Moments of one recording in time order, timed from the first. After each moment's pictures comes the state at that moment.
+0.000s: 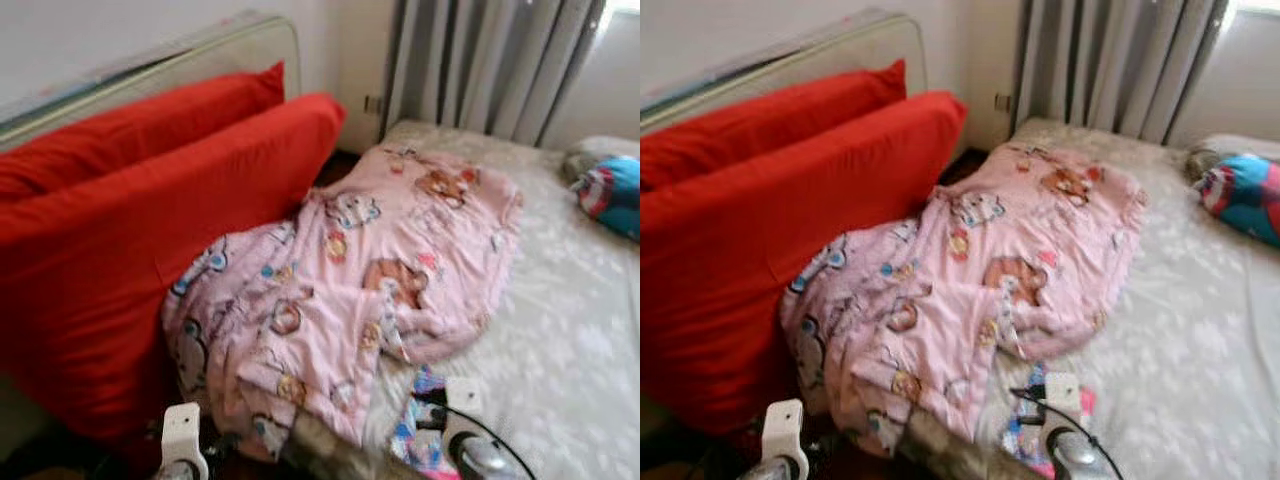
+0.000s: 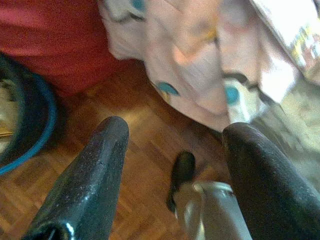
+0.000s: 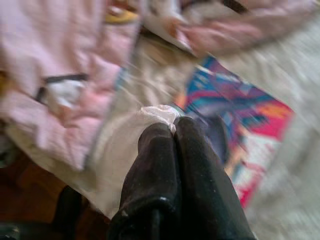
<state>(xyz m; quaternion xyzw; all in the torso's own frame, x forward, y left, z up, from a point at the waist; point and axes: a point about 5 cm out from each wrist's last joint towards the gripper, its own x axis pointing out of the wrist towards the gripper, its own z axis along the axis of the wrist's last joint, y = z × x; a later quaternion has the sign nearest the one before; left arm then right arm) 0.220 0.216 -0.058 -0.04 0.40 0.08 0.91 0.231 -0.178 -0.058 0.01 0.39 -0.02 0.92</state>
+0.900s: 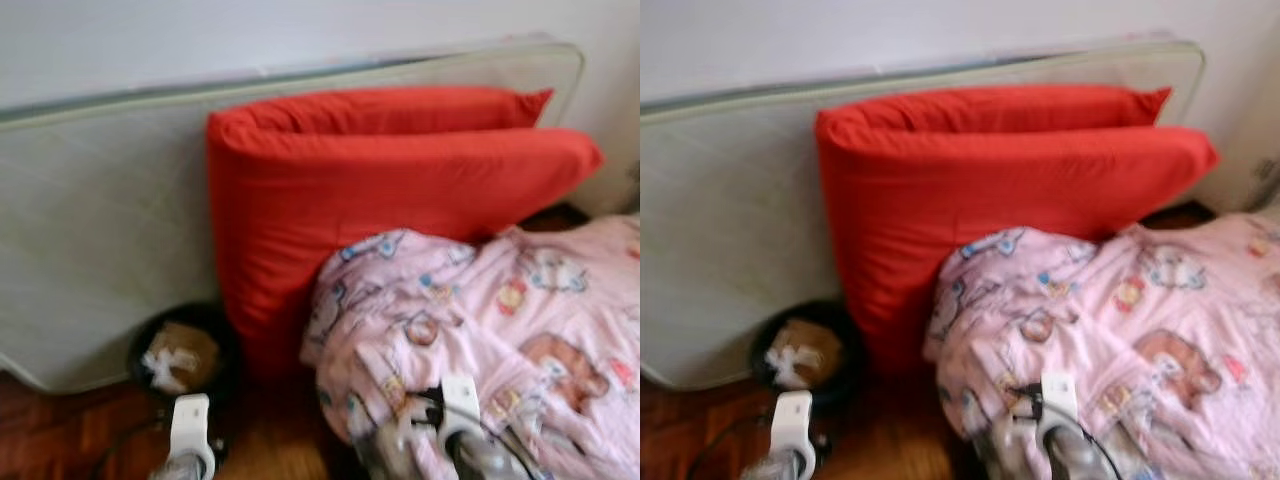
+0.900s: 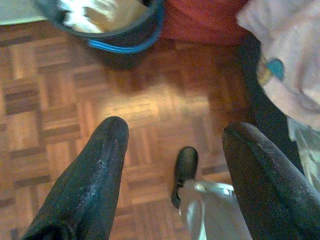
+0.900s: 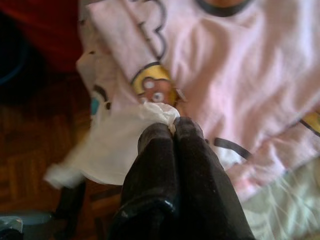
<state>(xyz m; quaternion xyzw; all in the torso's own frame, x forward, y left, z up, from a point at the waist) 0.226 0.206 -0.057 -0.02 0.39 0.05 0.92 0.230 -0.180 -0.058 0.01 0.40 -0.01 0.92</state>
